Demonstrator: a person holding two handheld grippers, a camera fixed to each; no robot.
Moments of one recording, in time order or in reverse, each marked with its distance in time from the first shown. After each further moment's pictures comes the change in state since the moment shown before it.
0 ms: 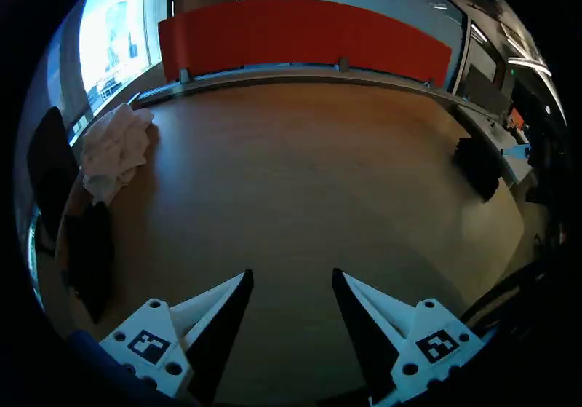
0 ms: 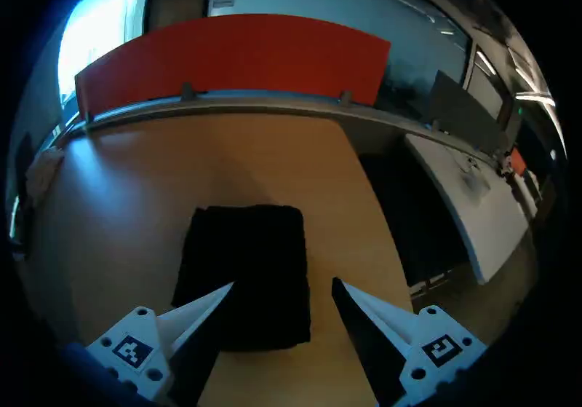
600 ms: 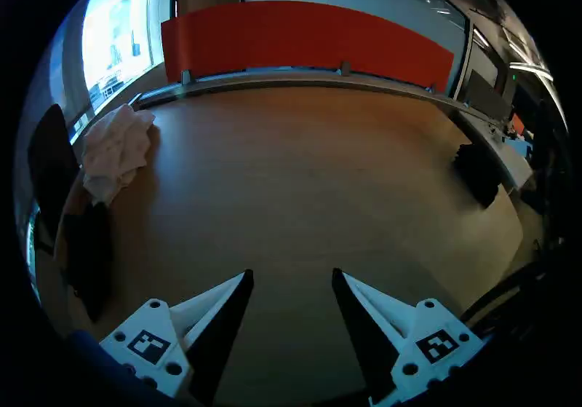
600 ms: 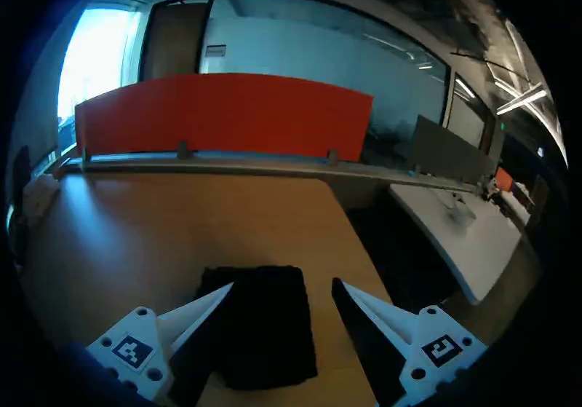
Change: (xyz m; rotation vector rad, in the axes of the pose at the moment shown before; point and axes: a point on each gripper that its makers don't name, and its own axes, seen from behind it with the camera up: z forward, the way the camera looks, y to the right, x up) left arm 0.009 0.000 0.000 0.001 0.017 -0.015; right arm 0.064 -0.016 -0.022 -0.061 0.282 0.029
